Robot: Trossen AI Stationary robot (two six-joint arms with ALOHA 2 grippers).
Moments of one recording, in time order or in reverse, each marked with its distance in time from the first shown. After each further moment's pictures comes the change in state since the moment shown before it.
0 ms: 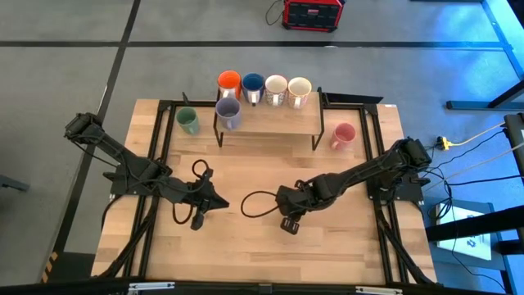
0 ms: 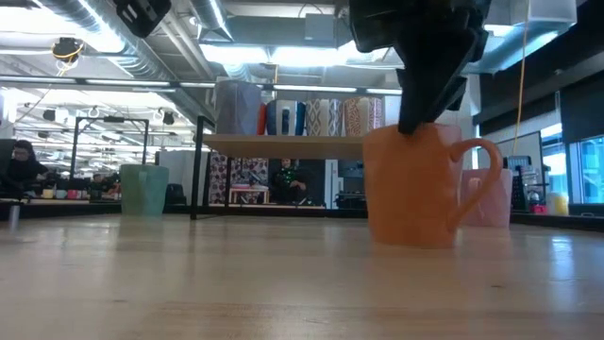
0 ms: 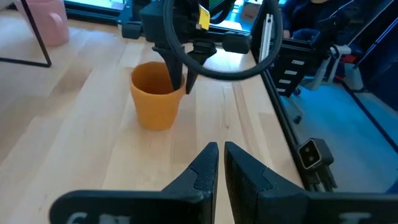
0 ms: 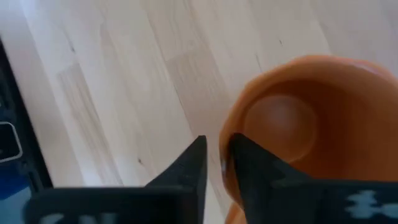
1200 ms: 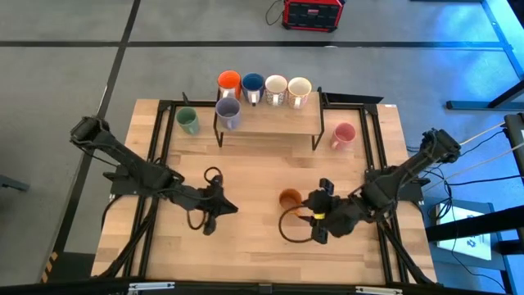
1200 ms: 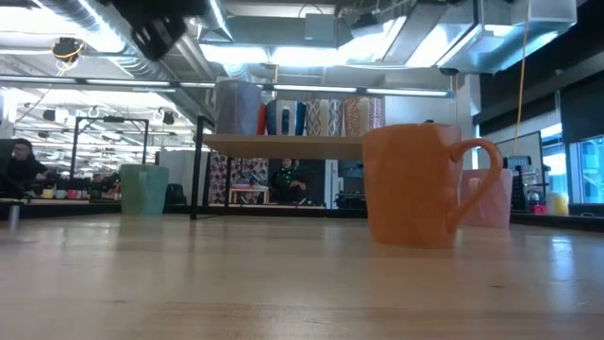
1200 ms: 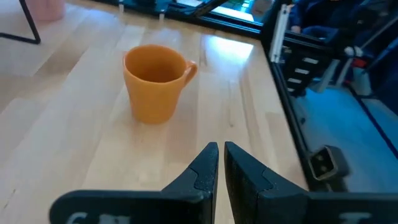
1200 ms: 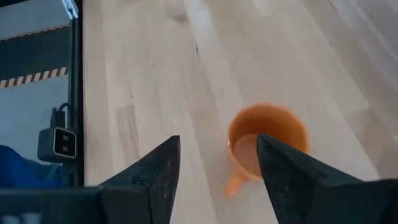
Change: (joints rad) left arm 0.016 0.165 0.000 0.133 0.000 -0.071; right arm 0.285 -0.323 -0.039 -0.052 0.444 0.012
